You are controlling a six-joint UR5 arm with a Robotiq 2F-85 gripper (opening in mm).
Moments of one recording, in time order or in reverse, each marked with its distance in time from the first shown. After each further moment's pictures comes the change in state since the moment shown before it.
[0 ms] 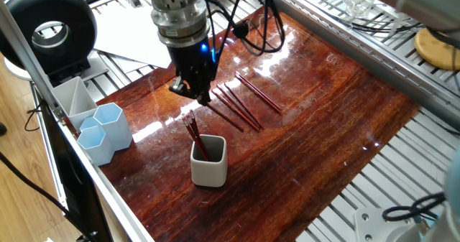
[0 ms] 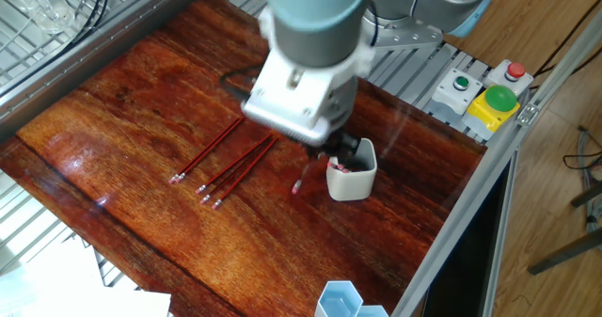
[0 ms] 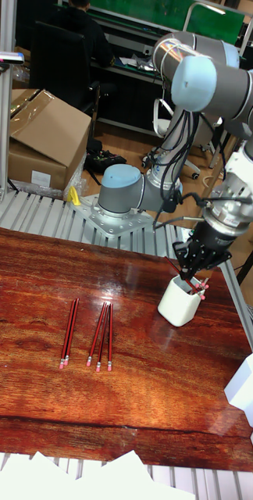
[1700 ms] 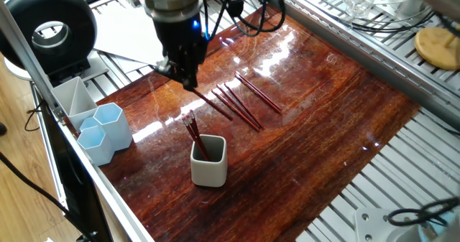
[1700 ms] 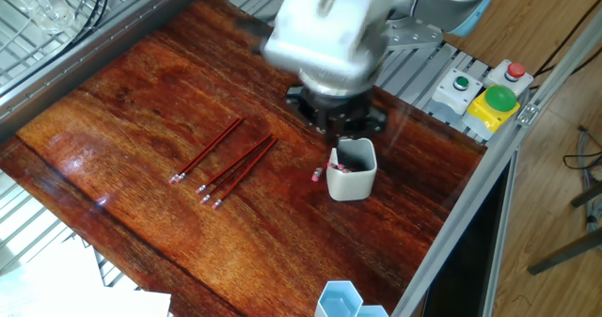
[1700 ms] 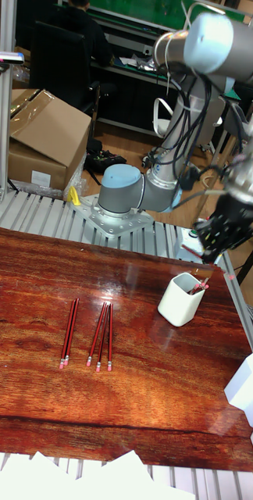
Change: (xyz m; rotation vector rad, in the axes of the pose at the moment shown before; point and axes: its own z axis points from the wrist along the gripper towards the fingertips) arm -0.001 0.034 -0.090 -0.034 -0.182 -0.057
